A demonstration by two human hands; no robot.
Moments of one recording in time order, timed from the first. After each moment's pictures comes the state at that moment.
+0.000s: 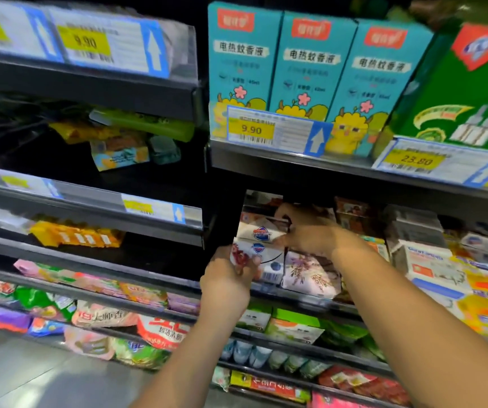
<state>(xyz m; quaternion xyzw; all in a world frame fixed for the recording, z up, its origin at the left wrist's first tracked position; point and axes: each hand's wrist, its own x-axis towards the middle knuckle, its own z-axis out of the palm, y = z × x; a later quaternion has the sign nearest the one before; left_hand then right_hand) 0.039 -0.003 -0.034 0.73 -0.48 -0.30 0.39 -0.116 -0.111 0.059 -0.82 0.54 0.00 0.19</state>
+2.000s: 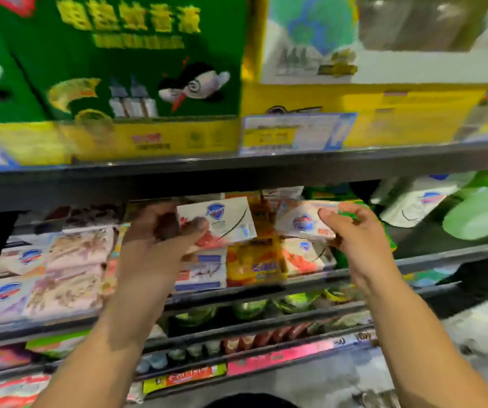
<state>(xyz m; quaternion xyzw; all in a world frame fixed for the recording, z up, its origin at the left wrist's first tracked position) -0.247 -0.015 0.074 0.50 -0.44 -0.50 0.55 -0.525 -0.008 0.037 -0.31 0.60 -0.62 0.40</state>
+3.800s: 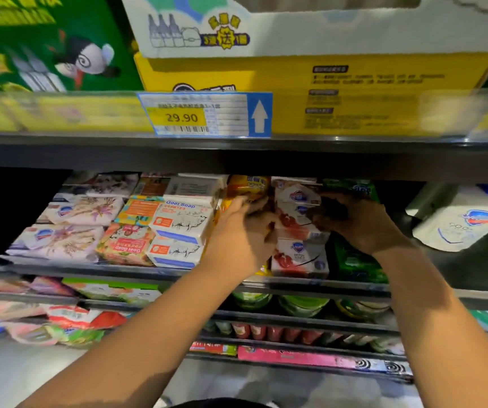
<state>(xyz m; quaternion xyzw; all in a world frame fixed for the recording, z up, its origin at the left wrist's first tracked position) -0.385 -0.033 0.016 0.54 -0.79 -0.12 0.28 -0.632 -0.081 0.021 -0.71 0.65 -0.19 0.22</state>
